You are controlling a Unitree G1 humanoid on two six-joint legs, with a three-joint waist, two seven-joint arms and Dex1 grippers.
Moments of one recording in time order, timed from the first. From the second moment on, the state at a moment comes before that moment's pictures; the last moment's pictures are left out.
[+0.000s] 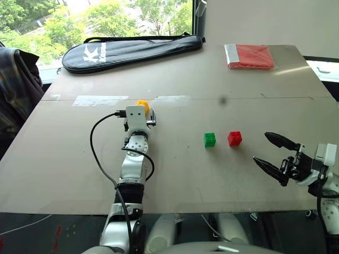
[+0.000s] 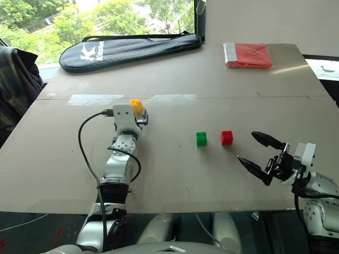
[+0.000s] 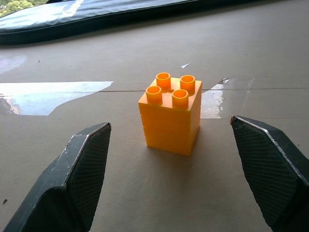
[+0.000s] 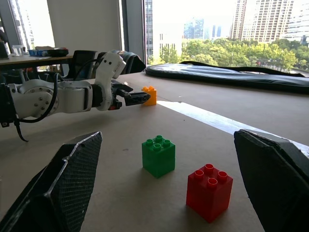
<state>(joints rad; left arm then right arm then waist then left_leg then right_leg) -0.41 0.12 0.13 0.23 0.04 0.15 0.10 0.11 -0.50 -0.29 -0.14 0.68 -0.07 1.18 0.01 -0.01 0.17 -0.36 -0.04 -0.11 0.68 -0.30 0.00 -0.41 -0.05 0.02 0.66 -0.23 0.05</state>
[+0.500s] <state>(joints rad) -0.65 0.25 0.12 0.67 -0.02 0.02 -0.16 0.11 -0.50 -0.28 -0.15 0.68 -0.07 1.17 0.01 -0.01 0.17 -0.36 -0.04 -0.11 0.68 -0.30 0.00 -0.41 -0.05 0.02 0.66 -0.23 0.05</state>
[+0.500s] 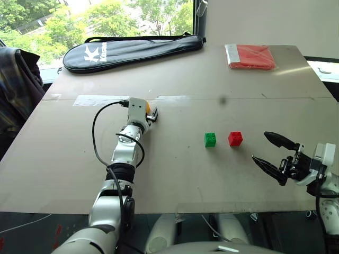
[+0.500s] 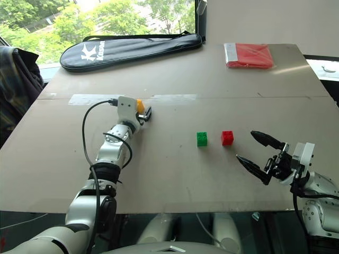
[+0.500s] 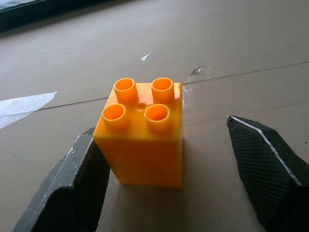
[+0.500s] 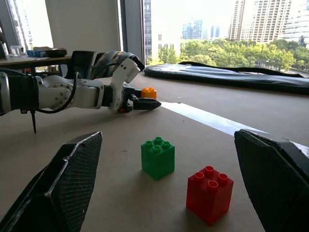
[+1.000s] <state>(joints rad) -0.57 0.32 0.04 0.64 -0.13 -0.10 -0.63 0.14 -0.50 -0.28 -0.16 0.68 -0.07 1.17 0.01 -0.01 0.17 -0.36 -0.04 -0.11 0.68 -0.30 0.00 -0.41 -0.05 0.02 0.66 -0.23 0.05</state>
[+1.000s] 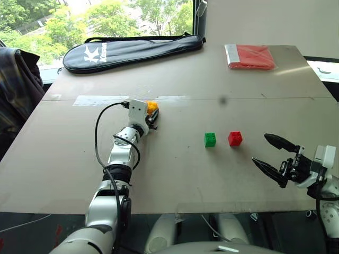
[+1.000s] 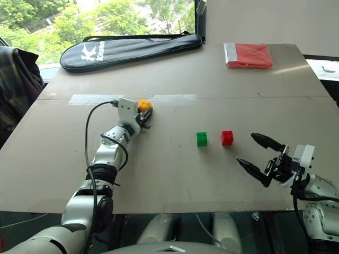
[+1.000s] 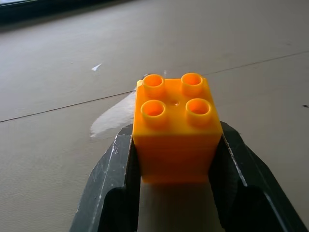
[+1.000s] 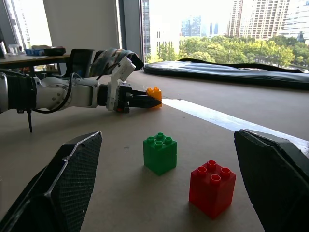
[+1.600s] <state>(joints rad) -0.65 0.38 -0.18 0.73 -0.15 -0.29 -1.34 0.18 -0.54 -0.27 -0.14 0.67 -0.08 1.25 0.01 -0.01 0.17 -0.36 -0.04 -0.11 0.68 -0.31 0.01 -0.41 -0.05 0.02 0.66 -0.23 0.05</state>
